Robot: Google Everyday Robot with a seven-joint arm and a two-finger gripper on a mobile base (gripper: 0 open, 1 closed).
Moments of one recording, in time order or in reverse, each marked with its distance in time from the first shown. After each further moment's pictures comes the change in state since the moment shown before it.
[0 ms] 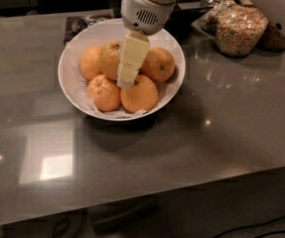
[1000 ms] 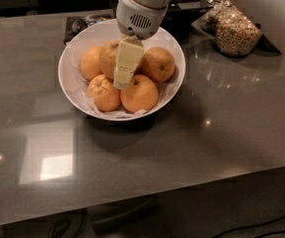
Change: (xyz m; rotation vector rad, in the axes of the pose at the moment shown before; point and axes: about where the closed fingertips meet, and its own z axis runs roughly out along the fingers) arm 0.000 0.000 0.016 -0.047 0.032 0.024
